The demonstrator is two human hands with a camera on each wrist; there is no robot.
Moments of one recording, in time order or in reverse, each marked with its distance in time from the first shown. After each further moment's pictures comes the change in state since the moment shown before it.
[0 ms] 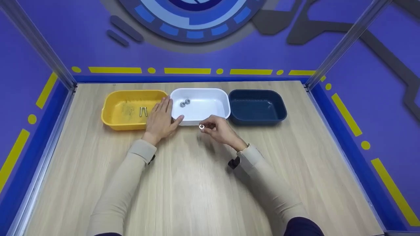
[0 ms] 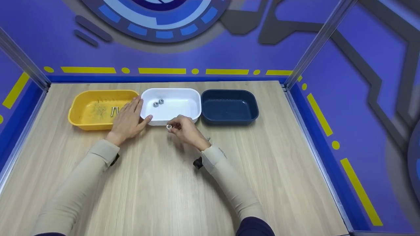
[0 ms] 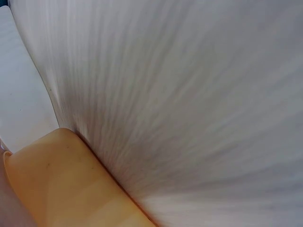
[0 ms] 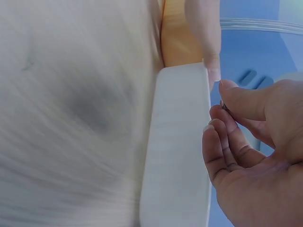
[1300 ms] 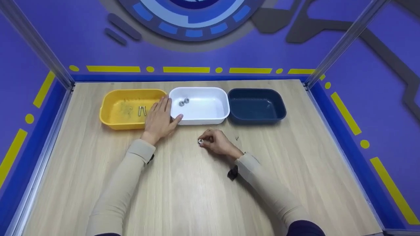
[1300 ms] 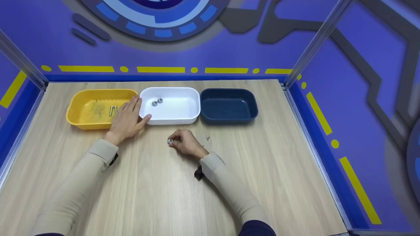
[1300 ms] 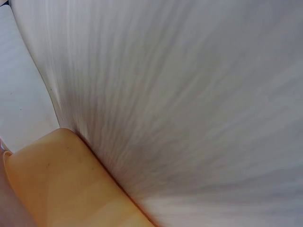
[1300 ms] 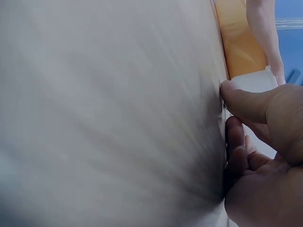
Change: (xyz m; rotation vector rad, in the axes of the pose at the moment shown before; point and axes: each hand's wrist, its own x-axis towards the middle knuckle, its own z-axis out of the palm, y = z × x) left_hand 0.001 0.000 0.001 0.020 0.008 0.005; right_hand -0.025 0.042 0.040 0.026 -0.088 0.041
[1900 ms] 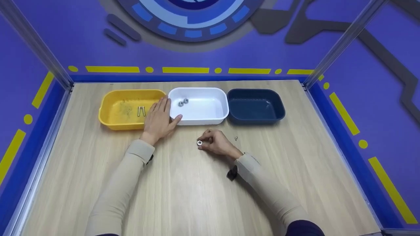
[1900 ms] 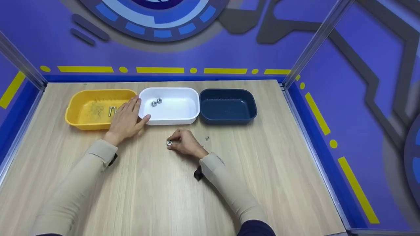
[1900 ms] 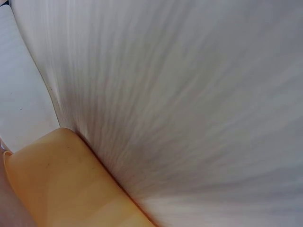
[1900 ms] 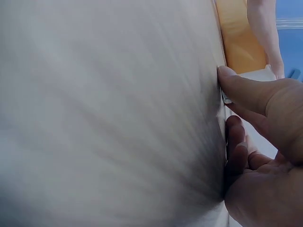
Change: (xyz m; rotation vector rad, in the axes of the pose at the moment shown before) left_hand -0.001 0.000 0.000 -0.014 0.009 0.002; right_hand 0.000 0.000 0.000 0.019 0.001 0.035
